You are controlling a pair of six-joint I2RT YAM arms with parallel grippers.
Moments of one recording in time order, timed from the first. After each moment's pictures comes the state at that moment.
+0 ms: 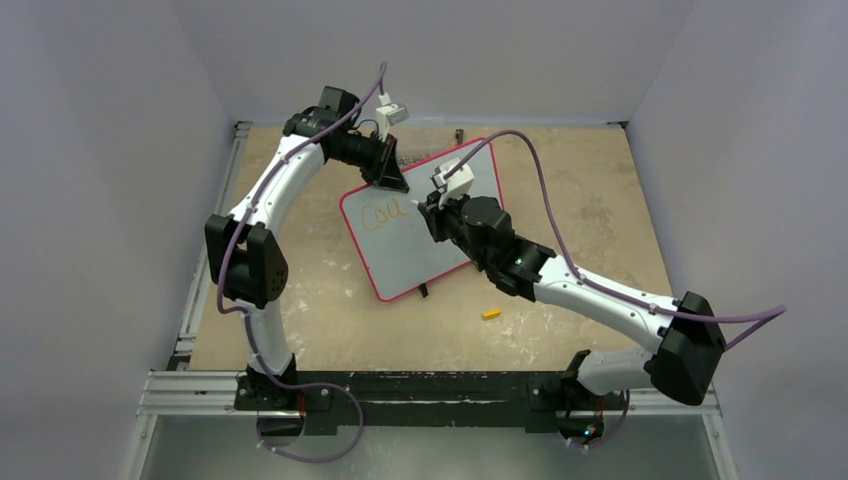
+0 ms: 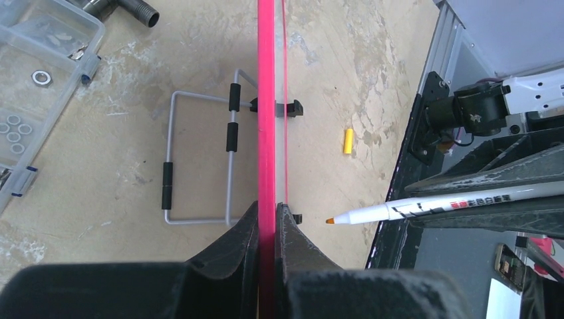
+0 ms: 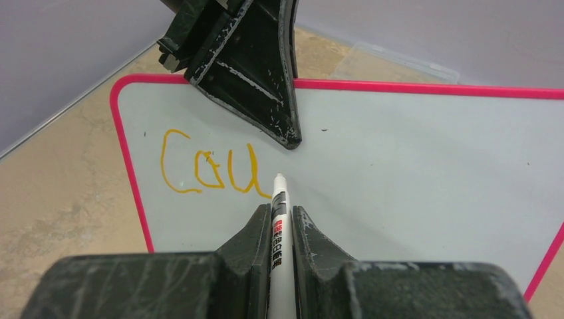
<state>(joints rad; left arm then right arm) -0.30 1.92 1.88 -0.93 0.92 0.25 0.91 1.30 1.00 0.13 0.32 0.10</state>
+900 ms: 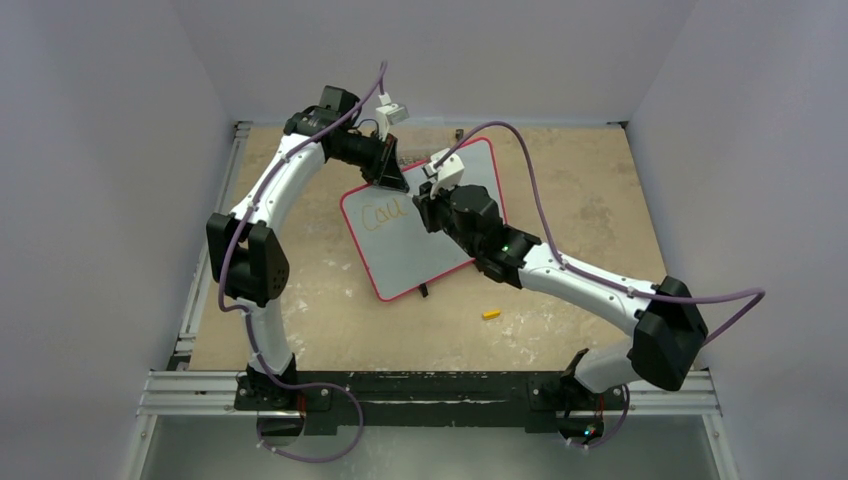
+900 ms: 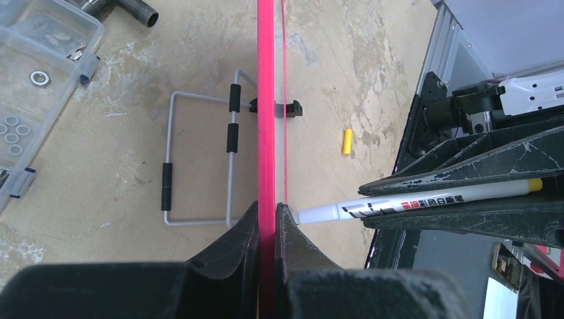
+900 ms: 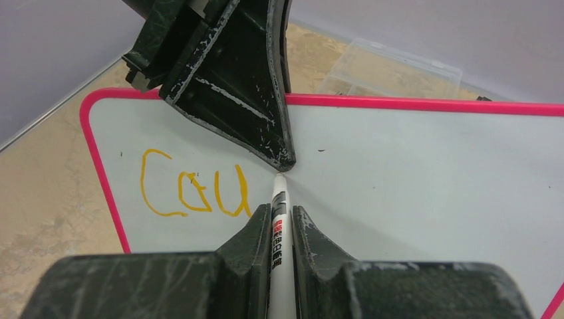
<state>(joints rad) -0.29 1.93 1.89 -0.94 0.93 0.25 0.87 1.42 1.07 0.15 0.30 0.10</state>
